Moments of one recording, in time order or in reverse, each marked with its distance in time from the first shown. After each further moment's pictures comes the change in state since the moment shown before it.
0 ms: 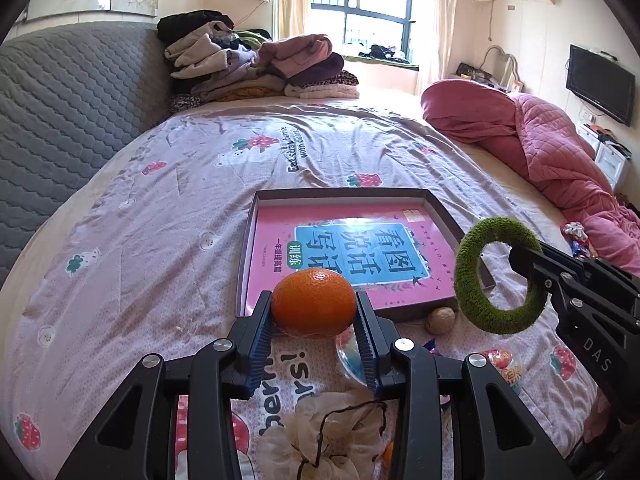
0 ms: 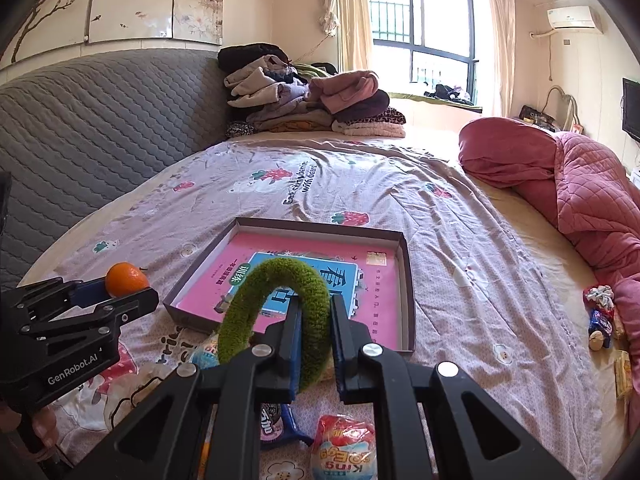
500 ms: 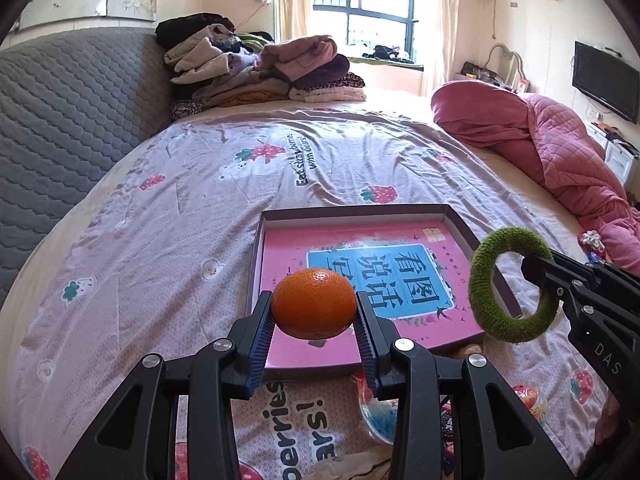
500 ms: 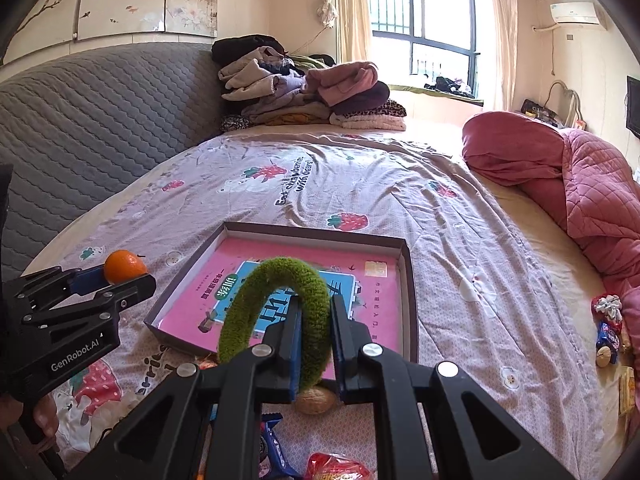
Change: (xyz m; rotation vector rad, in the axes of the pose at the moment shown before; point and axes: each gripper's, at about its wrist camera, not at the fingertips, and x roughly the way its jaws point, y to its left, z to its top) left arm 0.037 0.011 0.034 0.009 -0.006 0.029; right arm 0.037 -0.013 0.021 0.013 0.034 0.000
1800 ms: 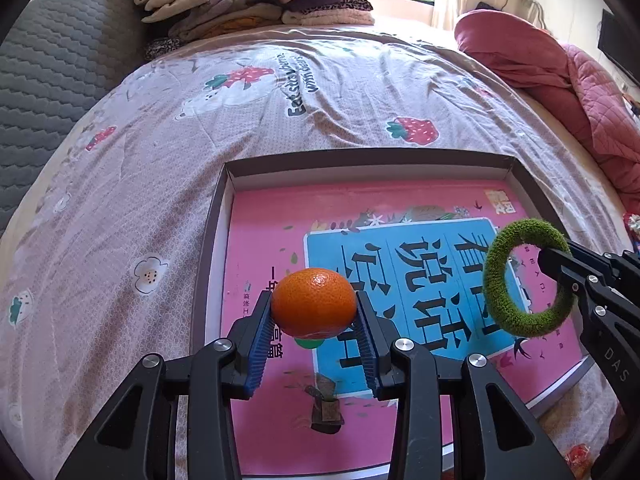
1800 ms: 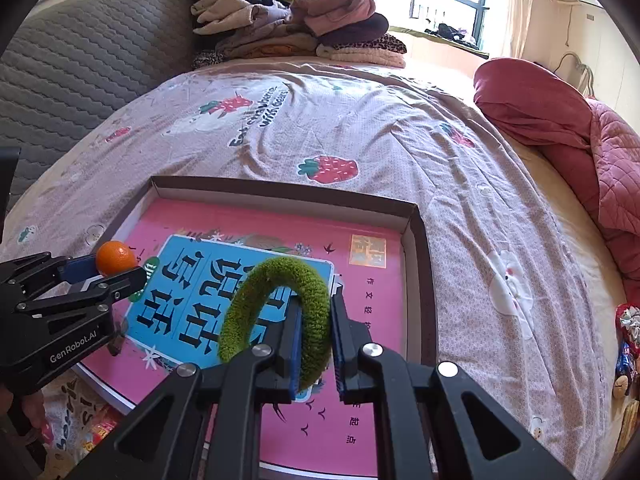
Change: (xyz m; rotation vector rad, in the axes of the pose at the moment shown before) left arm 0.159 -0.003 0.024 0.023 0.276 0.016; right arm 0.144 -0.022 0.016 -0.043 0.265 -0.063
